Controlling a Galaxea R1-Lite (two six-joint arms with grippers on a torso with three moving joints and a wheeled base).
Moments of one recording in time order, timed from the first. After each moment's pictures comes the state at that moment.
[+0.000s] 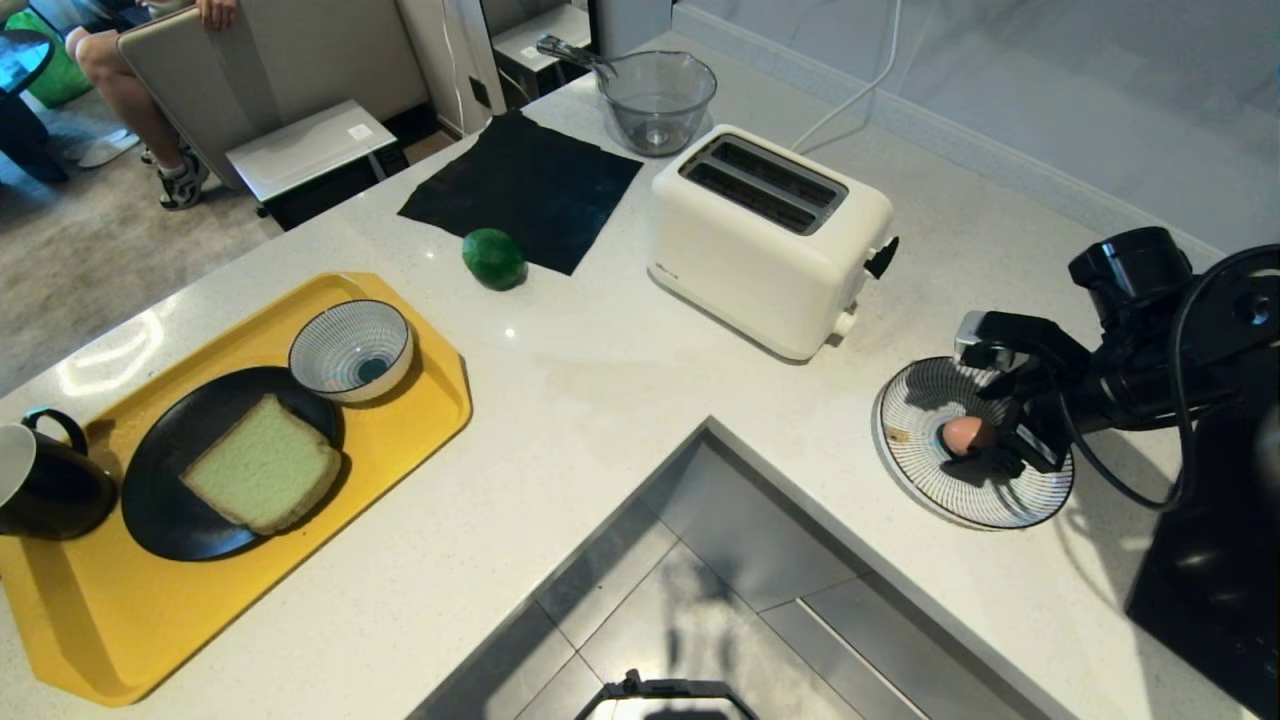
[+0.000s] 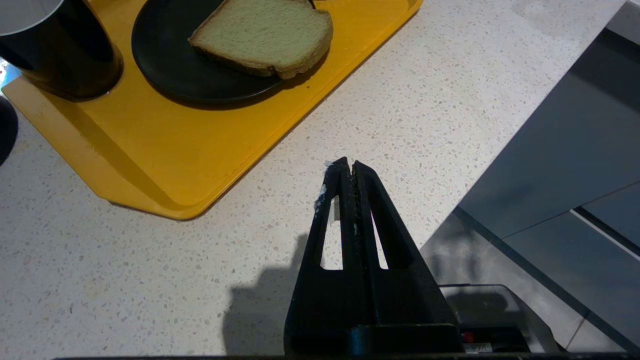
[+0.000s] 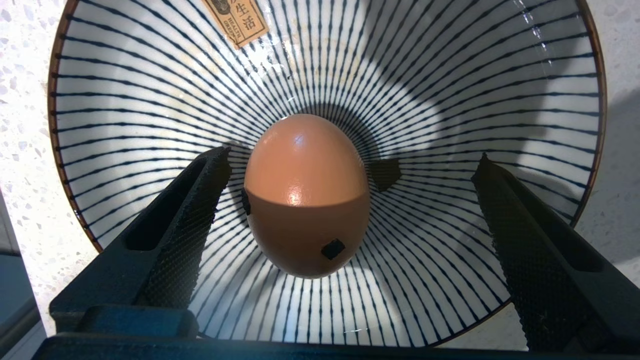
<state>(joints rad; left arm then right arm) 0.00 0.00 0.00 -0.04 0.00 0.00 0.00 1.88 -1.44 0.45 0.22 -0.86</state>
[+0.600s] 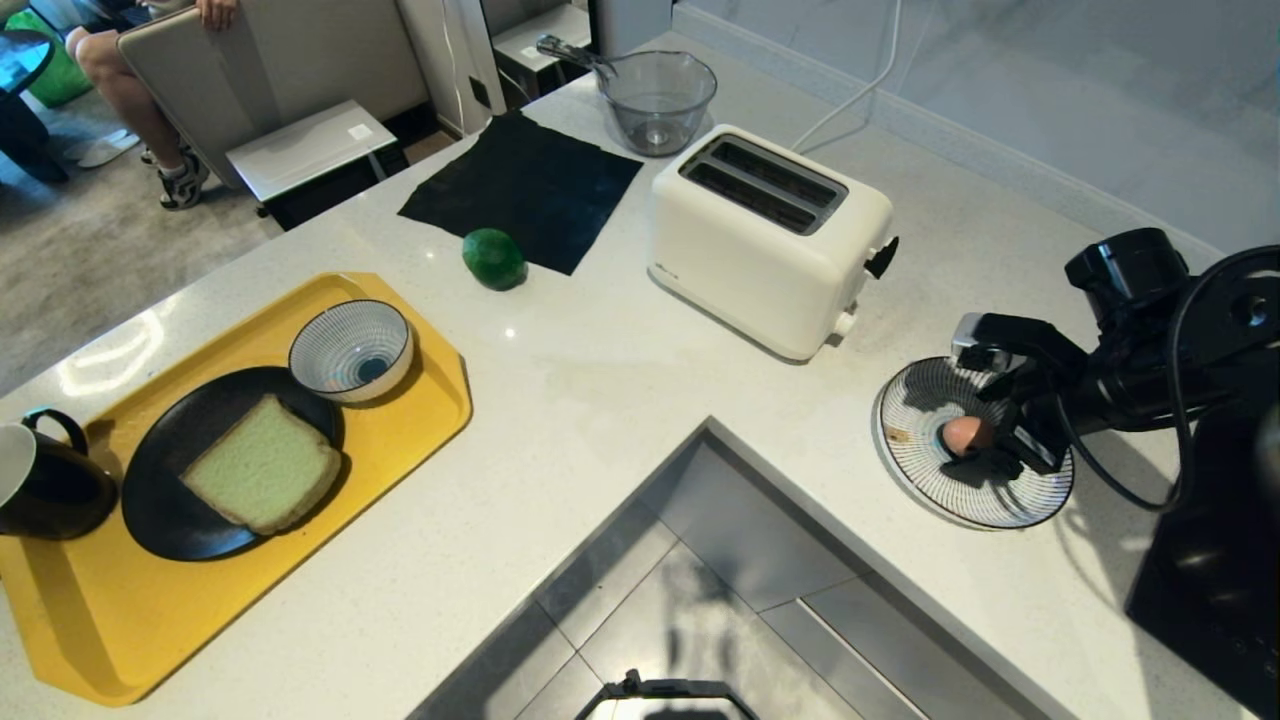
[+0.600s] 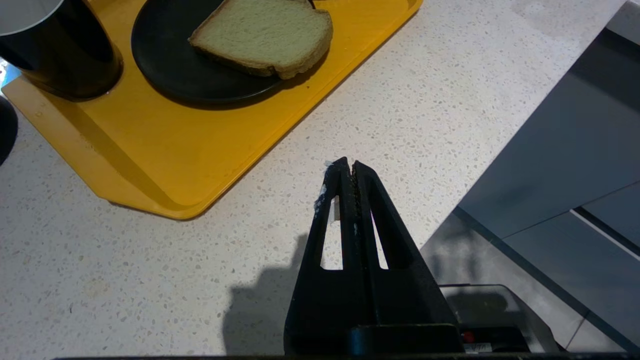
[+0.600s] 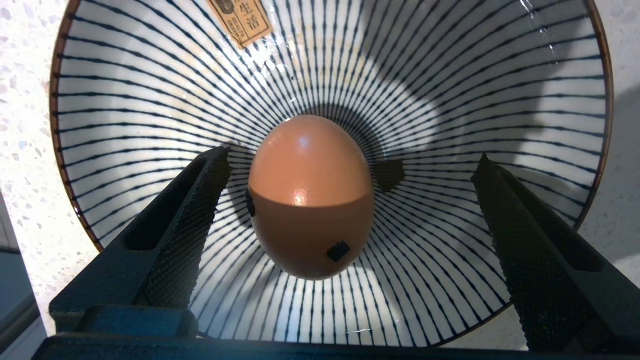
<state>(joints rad) 0.00 0.00 0.00 -0.04 0.00 0.00 0.01 1.88 -1.43 0.45 0.21 -0.86</state>
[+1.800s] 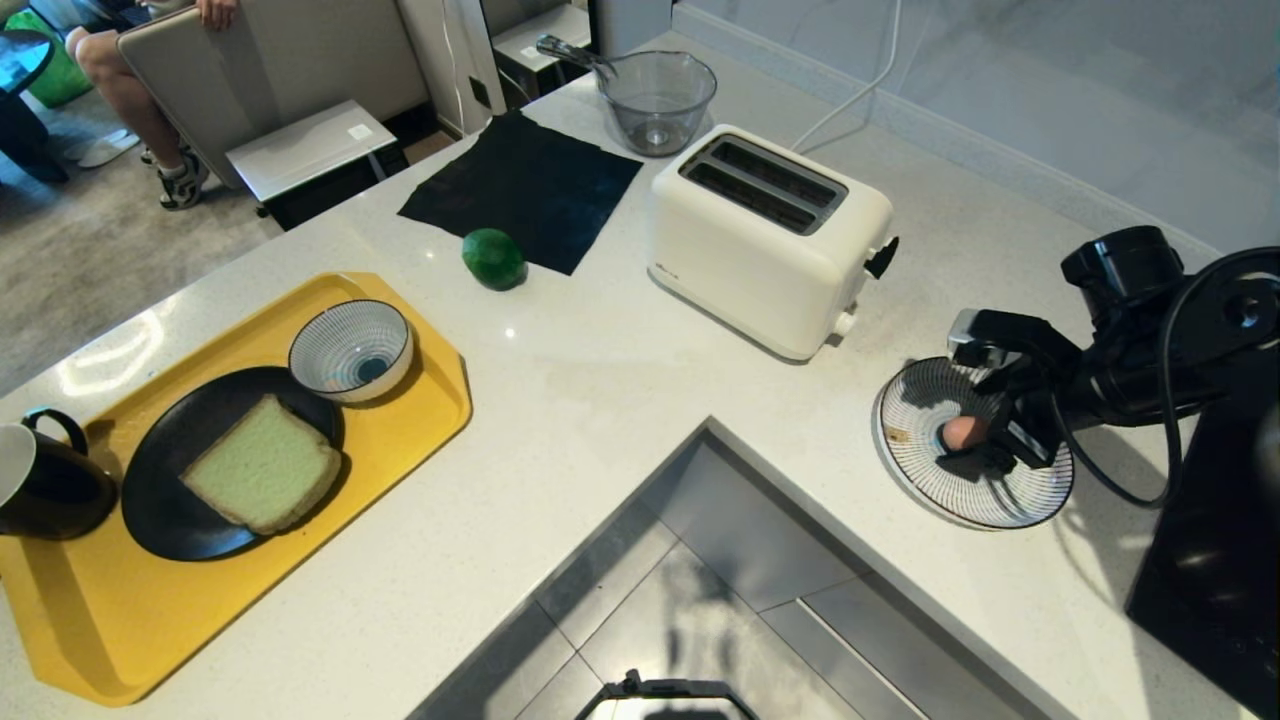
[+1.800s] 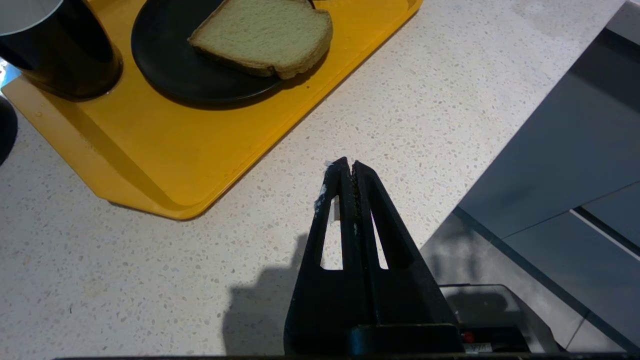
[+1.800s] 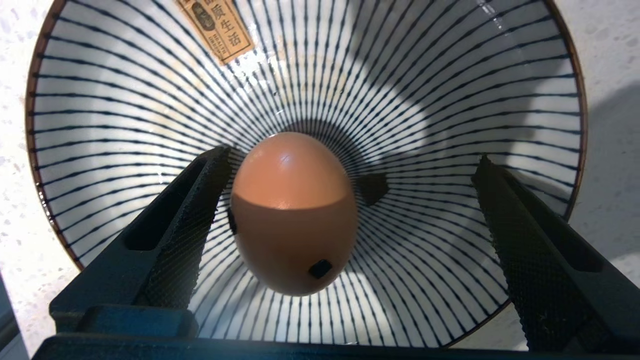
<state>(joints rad) 0.00 0.00 0.00 -0.04 0.00 0.00 0.01 1.89 -1.44 0.41 0.20 -0.86</state>
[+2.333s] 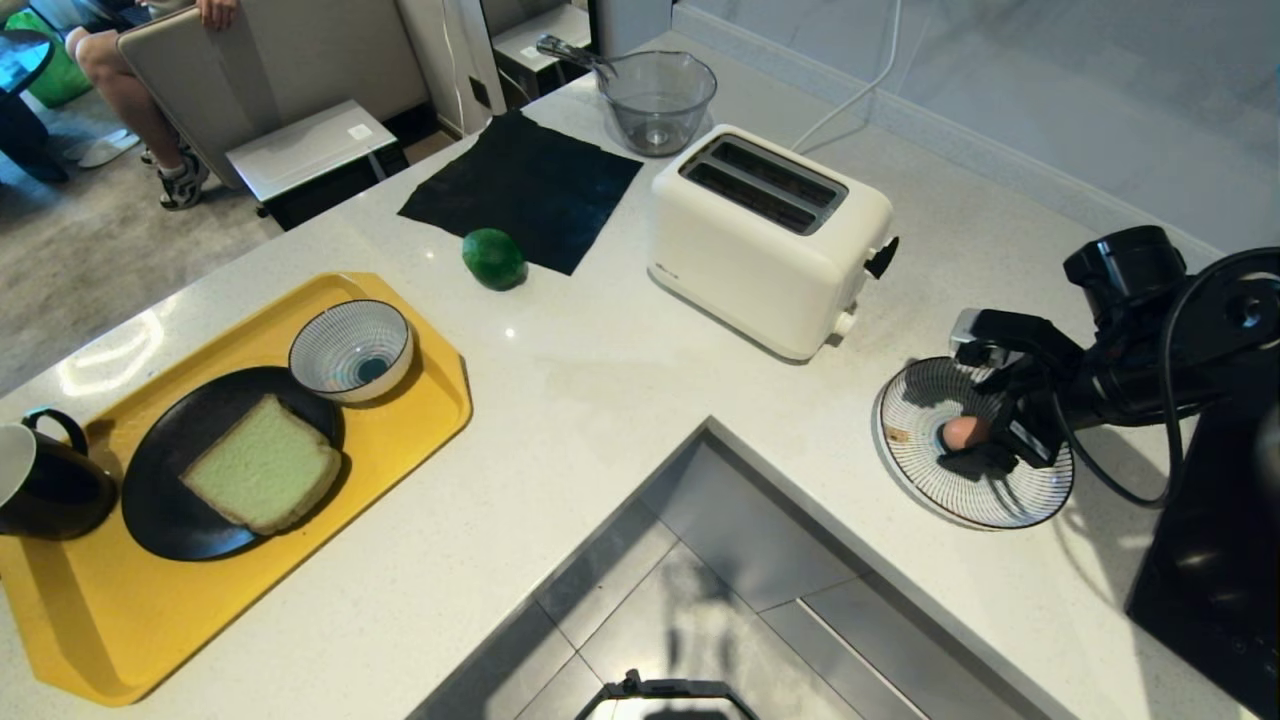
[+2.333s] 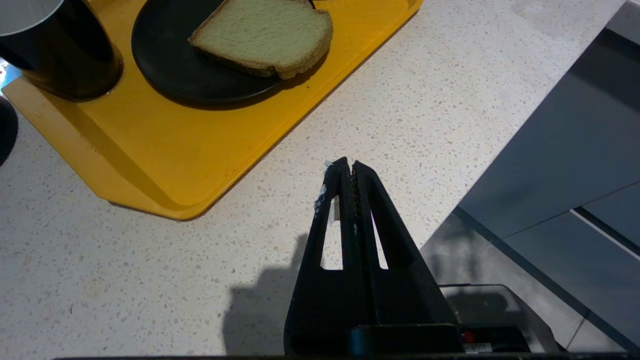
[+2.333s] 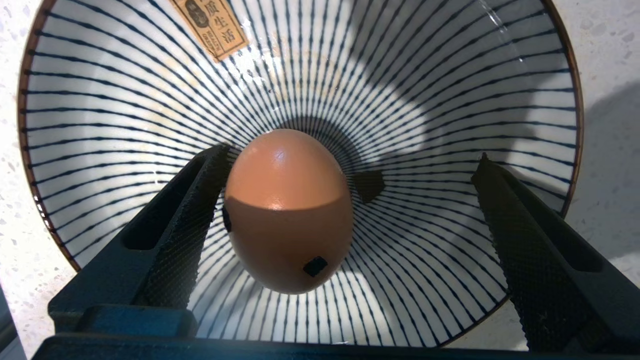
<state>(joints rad) 0.00 0.00 0.00 -0.04 0.00 0.00 0.00 1.89 -1.43 0.41 0.20 -0.86</state>
